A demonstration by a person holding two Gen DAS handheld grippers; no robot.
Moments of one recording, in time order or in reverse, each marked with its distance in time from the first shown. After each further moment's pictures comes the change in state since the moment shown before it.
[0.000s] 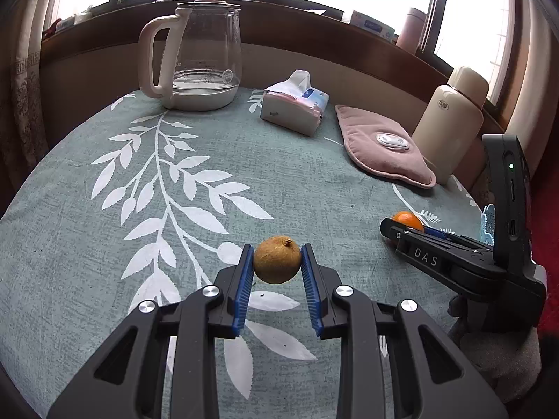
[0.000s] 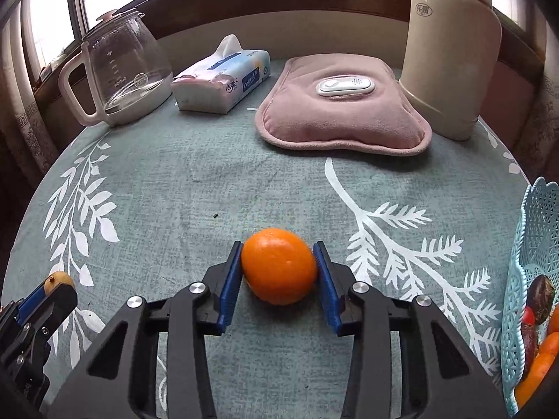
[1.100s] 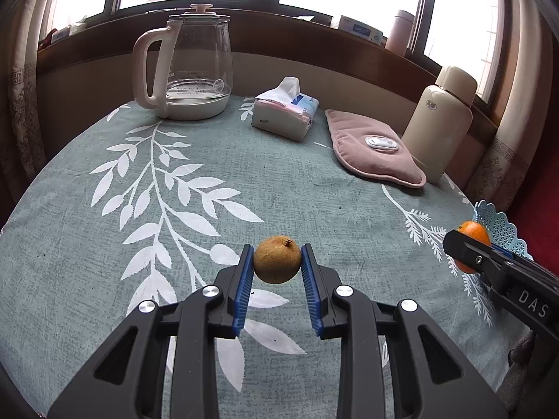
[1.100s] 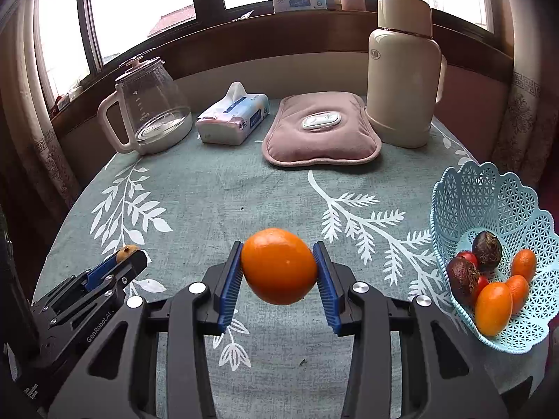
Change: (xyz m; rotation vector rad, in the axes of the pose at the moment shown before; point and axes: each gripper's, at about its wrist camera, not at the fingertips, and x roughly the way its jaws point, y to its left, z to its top) left arm -0.010 -0.008 -0.002 0.028 -0.025 -0.015; right arm -0.102 -0.002 -0.031 0.053 -0.120 0.023
